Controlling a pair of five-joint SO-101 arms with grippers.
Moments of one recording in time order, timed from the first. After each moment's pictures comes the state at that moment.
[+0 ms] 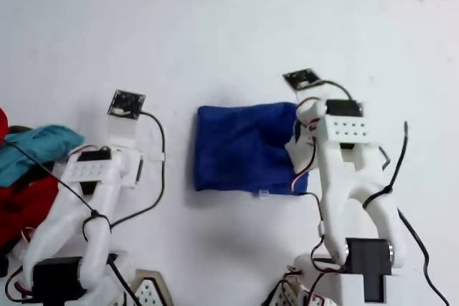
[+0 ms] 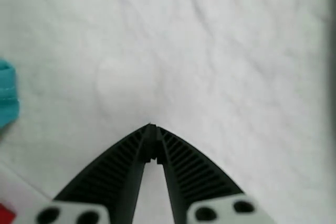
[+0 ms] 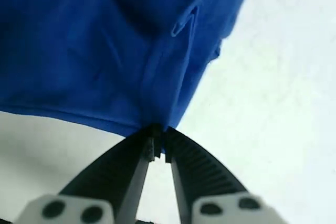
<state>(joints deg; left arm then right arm) -12.2 -21.0 61.9 39.0 -12.4 -2.1 -10.2 27.2 80.6 21.4</state>
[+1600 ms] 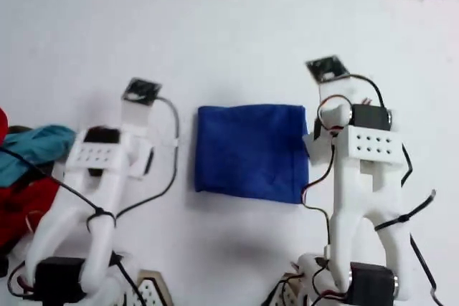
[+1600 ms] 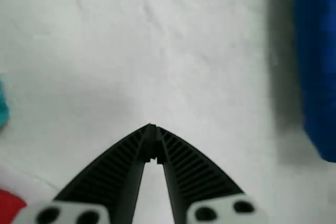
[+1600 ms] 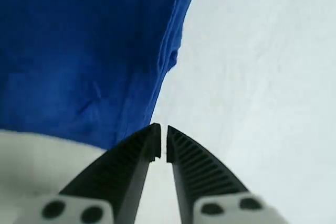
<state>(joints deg) -3.2 -21.2 46.1 61.1 -8.5 2.9 -20.4 27.1 76.7 22.2</state>
